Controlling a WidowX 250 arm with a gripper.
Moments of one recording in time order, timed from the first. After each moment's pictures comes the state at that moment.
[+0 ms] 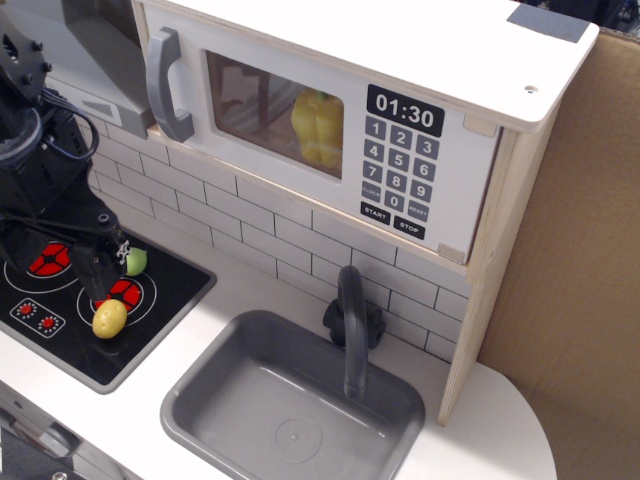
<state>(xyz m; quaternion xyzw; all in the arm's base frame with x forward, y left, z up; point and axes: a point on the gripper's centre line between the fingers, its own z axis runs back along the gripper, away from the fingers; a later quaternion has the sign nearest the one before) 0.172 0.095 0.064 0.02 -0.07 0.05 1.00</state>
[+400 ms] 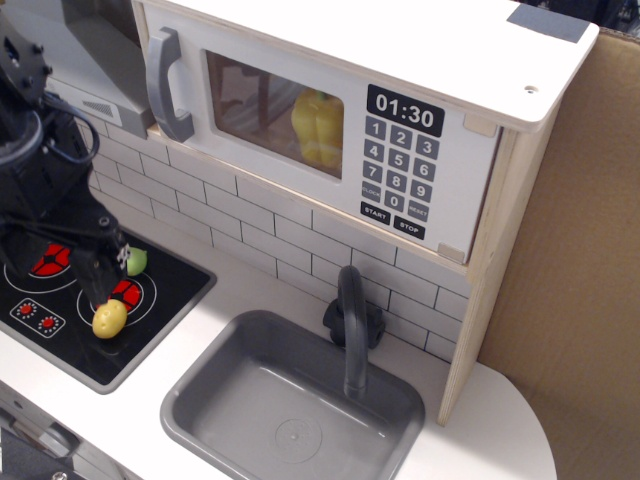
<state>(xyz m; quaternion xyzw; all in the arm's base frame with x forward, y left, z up) 0.169 0.094 0.060 0.01 -0.06 0.06 1.00</state>
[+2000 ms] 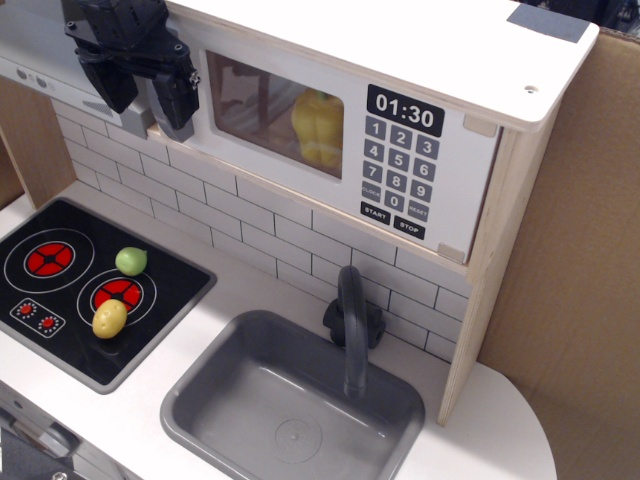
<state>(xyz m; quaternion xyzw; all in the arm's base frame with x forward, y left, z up) 0.318 0.140 0.073 -0.02 -0.12 0.02 0.99</state>
